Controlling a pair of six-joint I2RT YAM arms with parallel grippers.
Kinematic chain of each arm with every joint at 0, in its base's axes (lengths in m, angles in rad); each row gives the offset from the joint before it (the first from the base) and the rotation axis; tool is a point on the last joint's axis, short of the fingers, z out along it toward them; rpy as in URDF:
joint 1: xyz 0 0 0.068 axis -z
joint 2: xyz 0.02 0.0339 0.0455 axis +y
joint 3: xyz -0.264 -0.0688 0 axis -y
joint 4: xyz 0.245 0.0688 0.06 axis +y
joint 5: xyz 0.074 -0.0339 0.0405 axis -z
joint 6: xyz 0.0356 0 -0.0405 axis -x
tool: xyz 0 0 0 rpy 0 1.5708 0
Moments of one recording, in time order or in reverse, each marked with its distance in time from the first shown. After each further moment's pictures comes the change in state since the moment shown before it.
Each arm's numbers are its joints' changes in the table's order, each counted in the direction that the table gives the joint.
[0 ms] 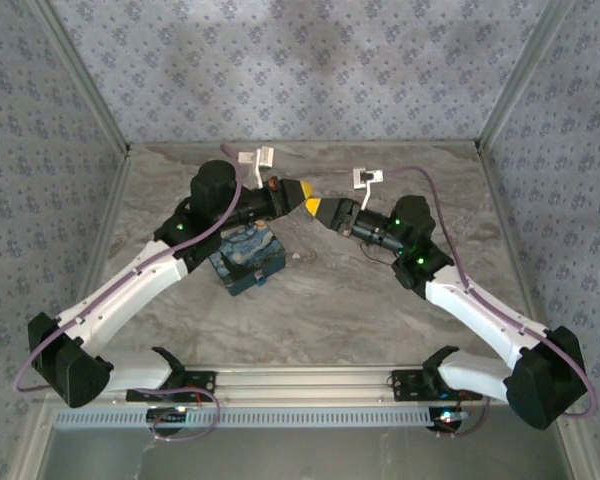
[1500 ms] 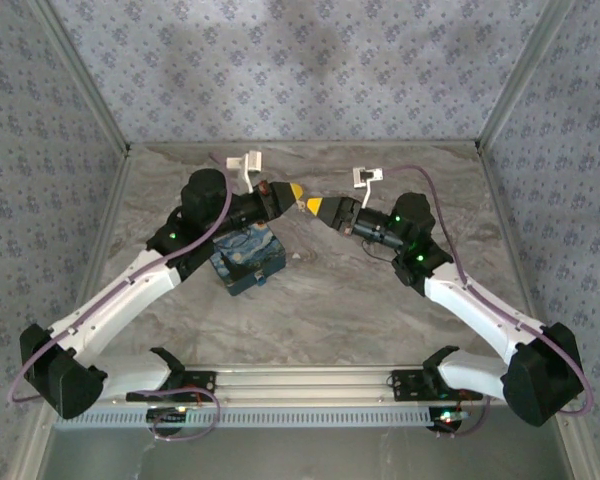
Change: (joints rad) left arm -0.017 -0.067 -0.080 -0.040 -0.051 0.008; right arm 0.028 0.021 0.000 -0.010 -0.048 -0.022
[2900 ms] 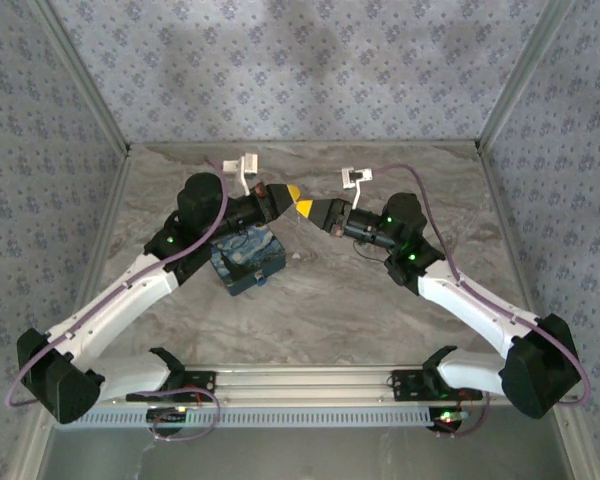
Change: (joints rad) left arm -0.005 -0.029 -0.037 -0.025 0.000 0.029; right arm -0.057 0.039 0.026 -0.041 0.000 0.000
